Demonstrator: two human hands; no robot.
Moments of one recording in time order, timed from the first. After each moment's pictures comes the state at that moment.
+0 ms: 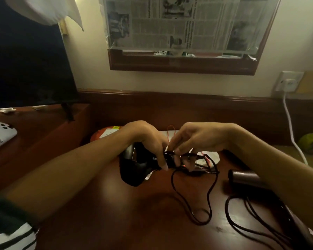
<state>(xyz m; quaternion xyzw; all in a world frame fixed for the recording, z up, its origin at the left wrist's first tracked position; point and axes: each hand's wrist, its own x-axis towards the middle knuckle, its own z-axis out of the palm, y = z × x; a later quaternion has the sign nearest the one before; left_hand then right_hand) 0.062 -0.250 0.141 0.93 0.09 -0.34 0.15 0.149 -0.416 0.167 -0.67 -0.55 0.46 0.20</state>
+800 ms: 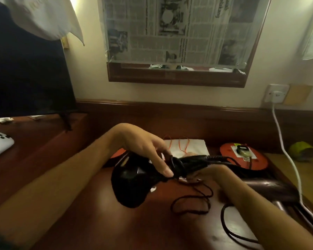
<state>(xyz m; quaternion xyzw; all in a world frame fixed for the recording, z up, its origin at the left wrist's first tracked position) 0.015 -0.261 0.187 0.88 0.00 -0.33 0.34 0.188 -0.426 0.050 -0.69 -0.41 0.47 0.37</state>
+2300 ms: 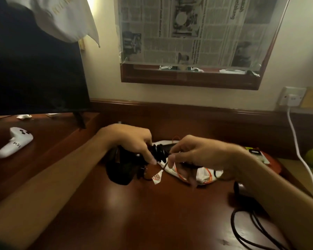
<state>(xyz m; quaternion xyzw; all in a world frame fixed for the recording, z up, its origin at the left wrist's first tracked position) -0.016 -0.224 0.180 0.95 0.14 -0.19 0.18 0.109 -0.417 0.164 -0.65 -0.57 0.43 0.27</state>
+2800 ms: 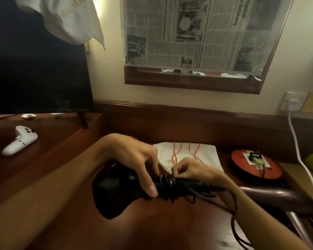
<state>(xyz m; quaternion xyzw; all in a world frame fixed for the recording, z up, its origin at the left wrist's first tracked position) -0.051 -0.250 0.190 0.89 -0.03 -0.32 0.32 0.131 -0.405 0.074 -0.56 -0.57 0.48 0.36</state>
